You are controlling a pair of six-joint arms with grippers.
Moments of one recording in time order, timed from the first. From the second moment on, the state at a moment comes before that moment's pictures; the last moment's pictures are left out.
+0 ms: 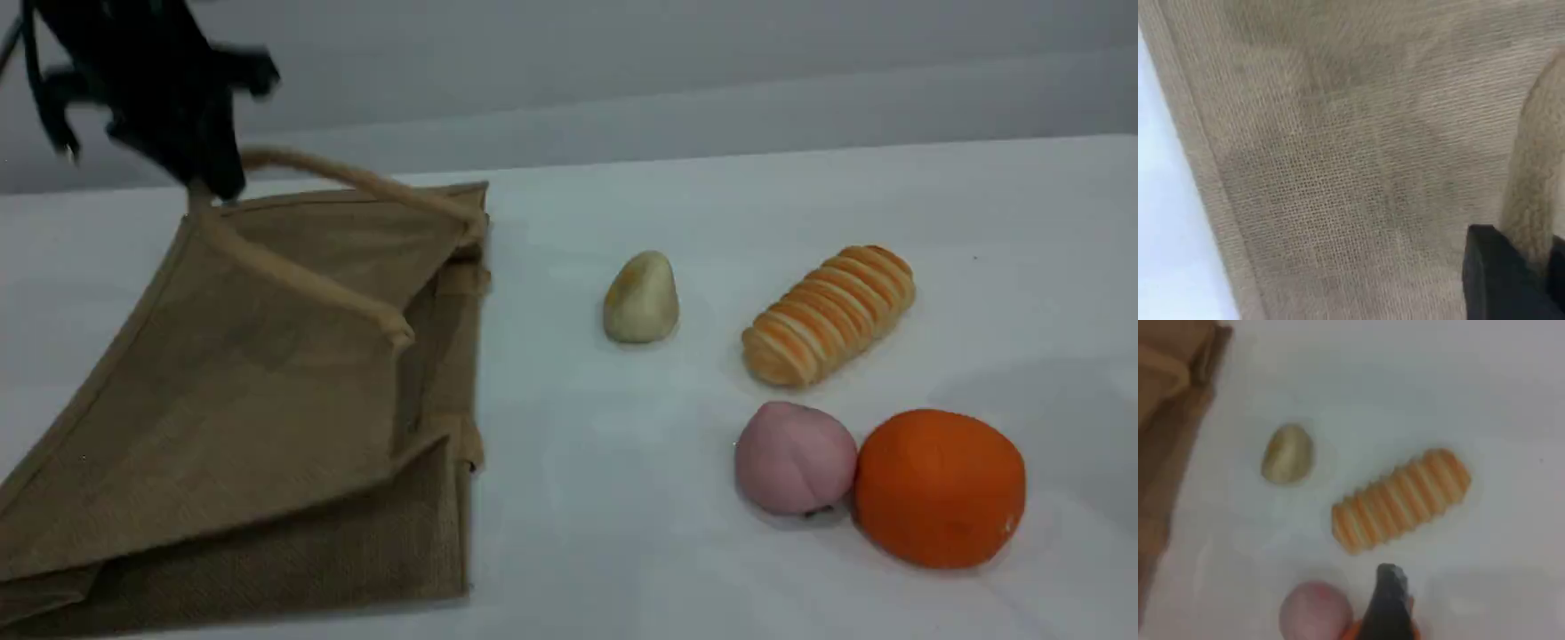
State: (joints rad) left arm -0.09 2.12 -1.71 -0.13 1.04 0.19; right arm 0.06 1.41 -1.14 0.27 0.76 -0.19
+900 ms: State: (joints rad) left arm -0.09 2.11 -2.14 -0.57 1.22 0.67; right arm 0.06 1.68 -1.14 0.43 0.76 -0.21
